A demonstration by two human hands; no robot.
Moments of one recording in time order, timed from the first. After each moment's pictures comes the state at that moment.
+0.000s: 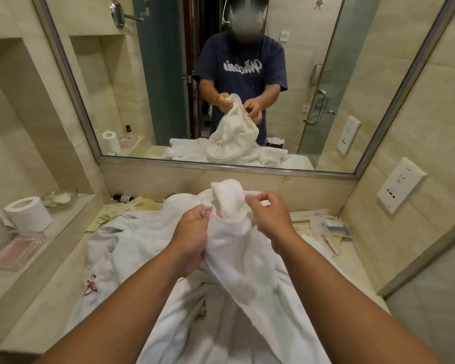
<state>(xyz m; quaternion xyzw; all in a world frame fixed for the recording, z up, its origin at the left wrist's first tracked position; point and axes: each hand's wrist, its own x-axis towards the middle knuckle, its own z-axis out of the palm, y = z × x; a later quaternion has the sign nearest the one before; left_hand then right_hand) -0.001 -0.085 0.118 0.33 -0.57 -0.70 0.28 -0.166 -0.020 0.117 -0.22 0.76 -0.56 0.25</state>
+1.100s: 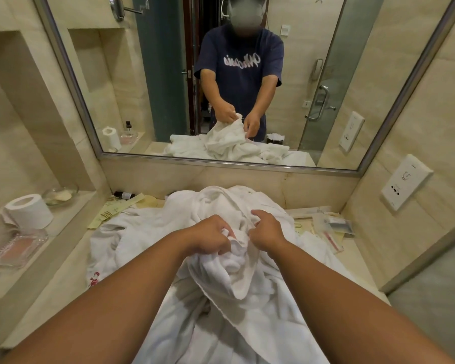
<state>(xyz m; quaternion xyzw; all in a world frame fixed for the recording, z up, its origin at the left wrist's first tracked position) -0.021 -0.132 0.094 0.31 -0.83 -0.46 -0.06 -0.182 -0.038 0.046 -0.30 0.85 -0.35 0.24</state>
